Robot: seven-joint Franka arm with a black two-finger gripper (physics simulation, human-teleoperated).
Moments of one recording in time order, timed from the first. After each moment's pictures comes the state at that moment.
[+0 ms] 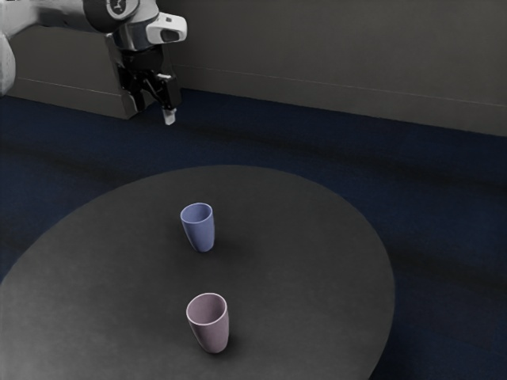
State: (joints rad) arm -0.25 0.23 0.32 -1.32 0.00 1.56 0.24
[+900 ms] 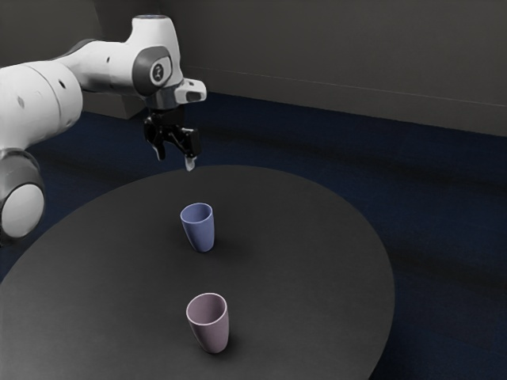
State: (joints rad) arm -0.13 0.51 0.29 -1.32 -0.11 1.75 0.23
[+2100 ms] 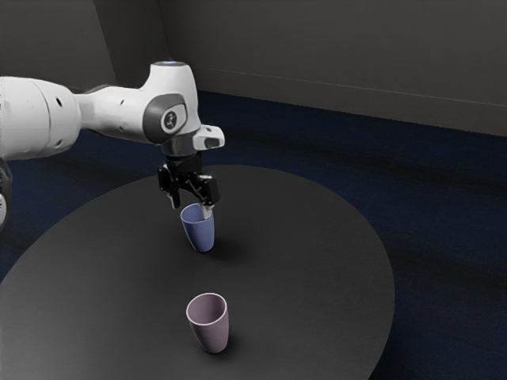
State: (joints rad) arm -0.19 0.34 0.20 -1.71 -0.09 1.91 0.08
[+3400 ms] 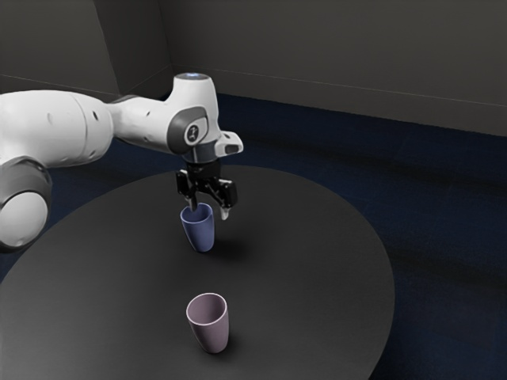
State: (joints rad) arm -0.17 0.50 0.16 -1.57 -0.07 1.98 -0.03
